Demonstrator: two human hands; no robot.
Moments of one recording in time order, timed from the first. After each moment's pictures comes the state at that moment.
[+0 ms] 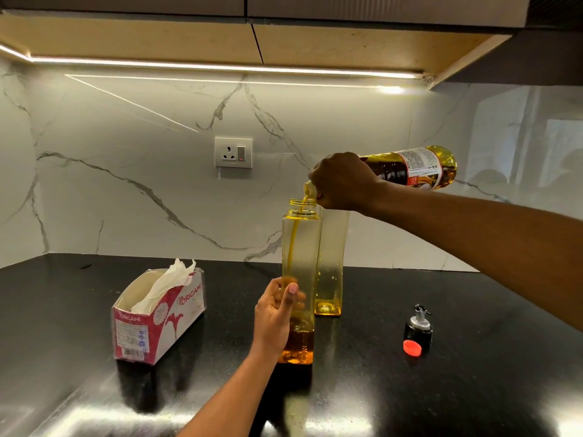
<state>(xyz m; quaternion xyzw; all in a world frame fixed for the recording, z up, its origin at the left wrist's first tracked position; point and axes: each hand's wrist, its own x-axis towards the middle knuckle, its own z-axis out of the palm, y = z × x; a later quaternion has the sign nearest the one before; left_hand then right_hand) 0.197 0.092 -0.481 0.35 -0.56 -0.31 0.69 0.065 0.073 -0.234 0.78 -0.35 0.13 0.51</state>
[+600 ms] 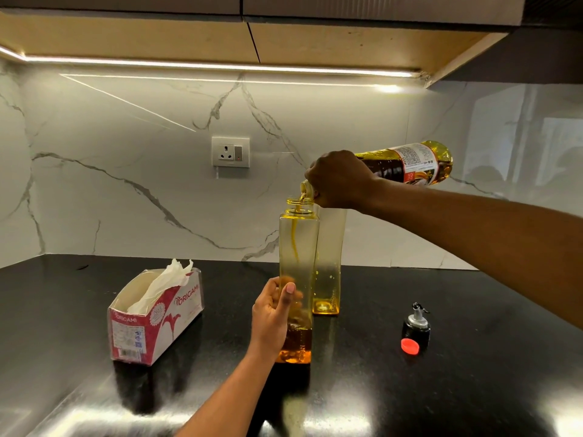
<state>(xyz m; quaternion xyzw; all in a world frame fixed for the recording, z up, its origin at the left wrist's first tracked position) 0.197 0.095 -0.479 0.34 -0.55 -0.32 0.69 0.064 0.073 -0.233 0.78 -0.34 0.12 0.51</state>
